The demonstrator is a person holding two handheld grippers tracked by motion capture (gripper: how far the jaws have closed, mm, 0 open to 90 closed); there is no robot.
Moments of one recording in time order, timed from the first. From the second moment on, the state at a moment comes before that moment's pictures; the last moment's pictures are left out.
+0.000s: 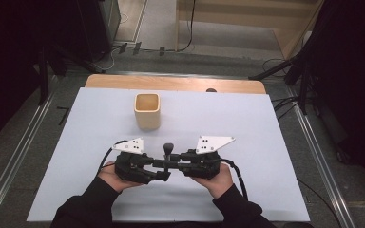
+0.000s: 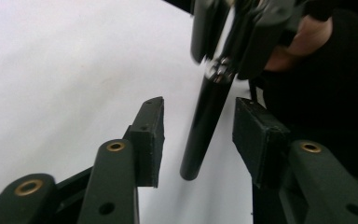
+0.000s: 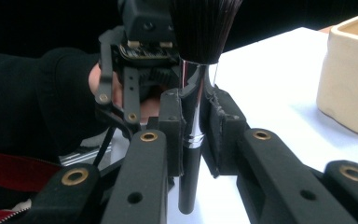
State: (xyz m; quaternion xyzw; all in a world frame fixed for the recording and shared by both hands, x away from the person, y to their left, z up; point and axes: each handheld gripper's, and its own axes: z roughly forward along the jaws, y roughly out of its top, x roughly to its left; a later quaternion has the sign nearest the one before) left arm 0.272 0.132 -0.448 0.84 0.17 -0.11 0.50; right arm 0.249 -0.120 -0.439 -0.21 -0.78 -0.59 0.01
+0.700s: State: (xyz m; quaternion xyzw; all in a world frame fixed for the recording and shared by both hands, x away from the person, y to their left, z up) left arm 0.268 0.132 -0.442 0.84 0.15 -0.09 0.51; right arm 0.249 -0.118 -0.441 -0.21 -0.77 -0.60 0.02
